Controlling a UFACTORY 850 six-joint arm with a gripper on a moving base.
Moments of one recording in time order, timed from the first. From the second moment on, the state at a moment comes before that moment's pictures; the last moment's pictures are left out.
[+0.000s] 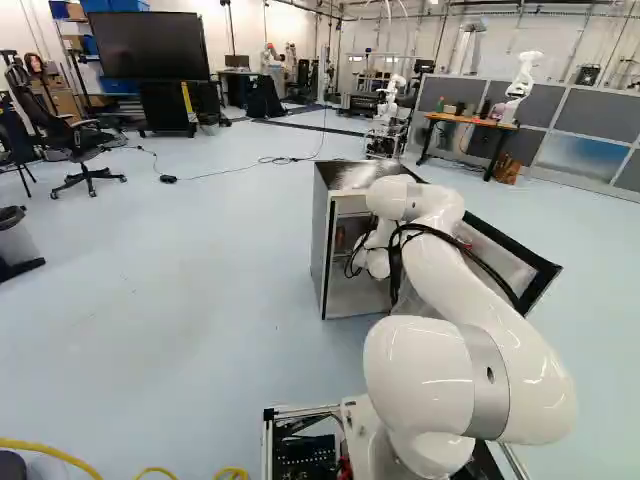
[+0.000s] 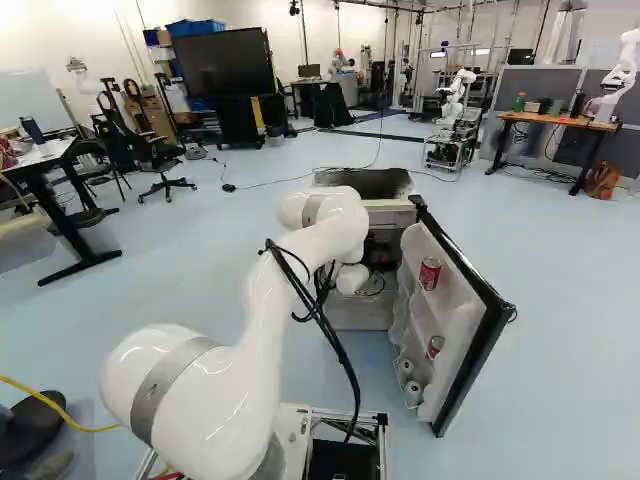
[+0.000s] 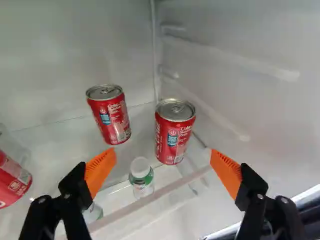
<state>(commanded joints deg) -17.5 -86.2 -95.7 8.4 61.6 -4.8</state>
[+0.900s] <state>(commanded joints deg) -18.2 -90.1 -102.5 8.4 61.0 0.8</state>
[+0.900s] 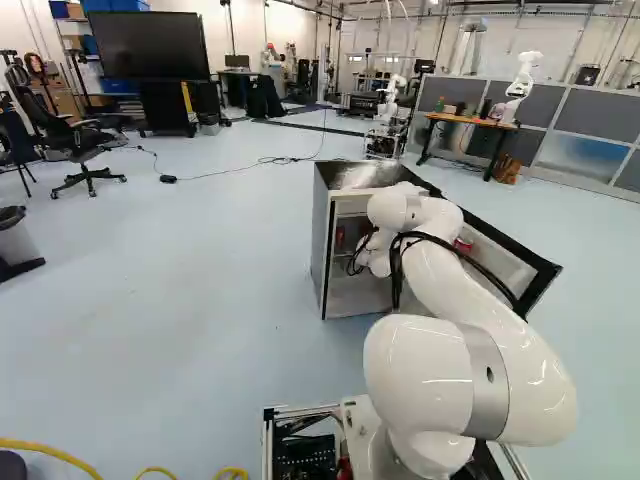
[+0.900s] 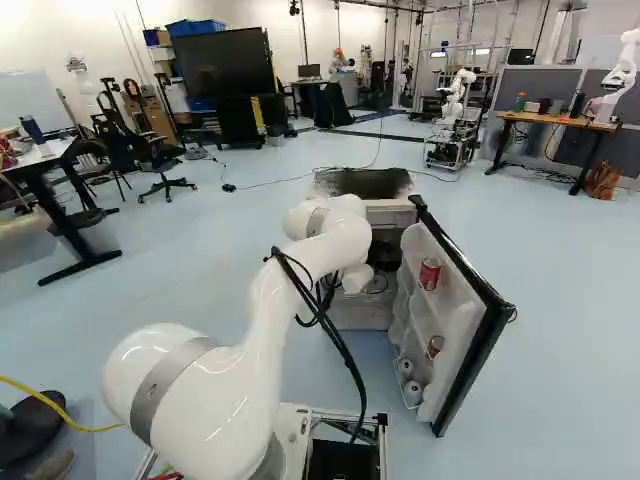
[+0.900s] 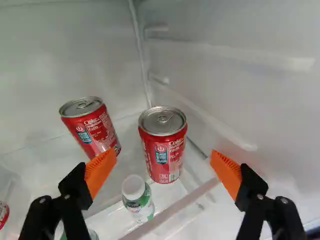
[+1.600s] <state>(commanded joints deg) -18.2 -90.4 -103.0 8.4 61.0 1.2</state>
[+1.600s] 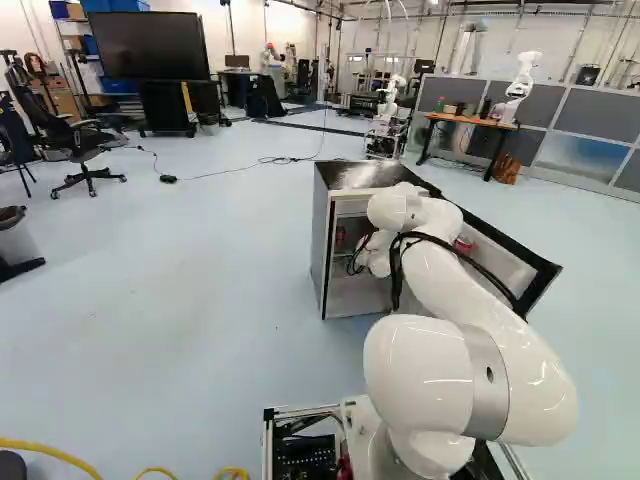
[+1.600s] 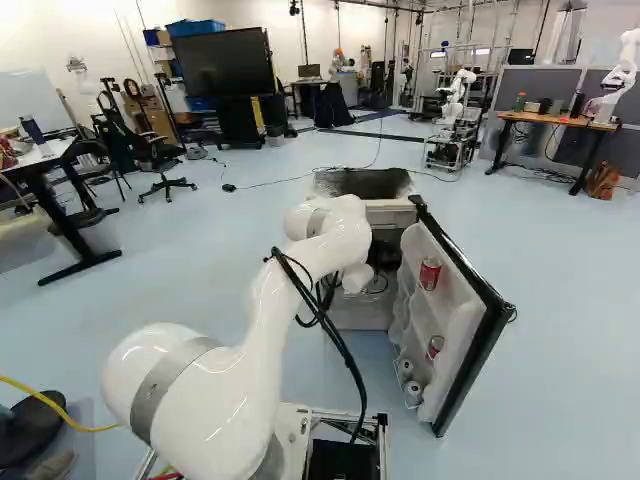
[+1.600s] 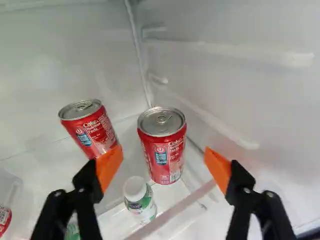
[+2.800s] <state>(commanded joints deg) -18.6 -84.4 -94.4 8.4 61.0 1.2</state>
